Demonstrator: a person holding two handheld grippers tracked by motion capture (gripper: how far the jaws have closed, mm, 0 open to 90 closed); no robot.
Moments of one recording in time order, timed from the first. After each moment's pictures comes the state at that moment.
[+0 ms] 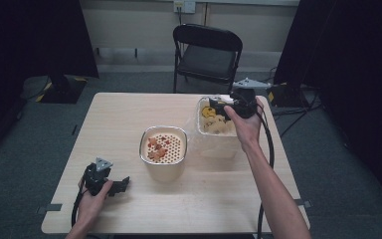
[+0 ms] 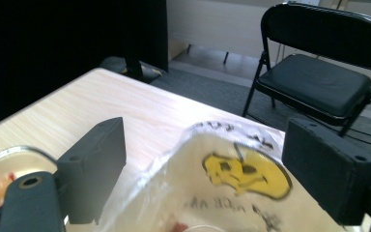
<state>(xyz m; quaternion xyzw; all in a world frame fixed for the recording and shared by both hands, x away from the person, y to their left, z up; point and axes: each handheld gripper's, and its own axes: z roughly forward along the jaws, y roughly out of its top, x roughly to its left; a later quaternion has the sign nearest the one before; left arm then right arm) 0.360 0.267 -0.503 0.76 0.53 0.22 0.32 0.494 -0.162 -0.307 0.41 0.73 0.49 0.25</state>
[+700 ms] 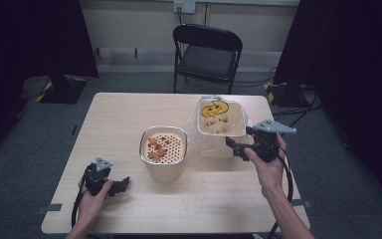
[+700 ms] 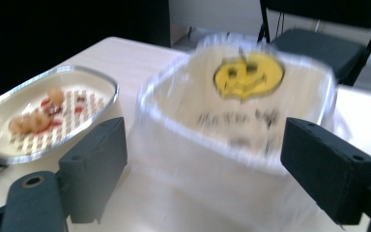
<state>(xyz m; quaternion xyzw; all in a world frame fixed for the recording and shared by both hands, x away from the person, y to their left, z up) 0.360 0.267 -0.503 0.76 0.53 0.22 0.32 0.386 -0.205 -0.344 0.43 0.73 0.48 0.23</state>
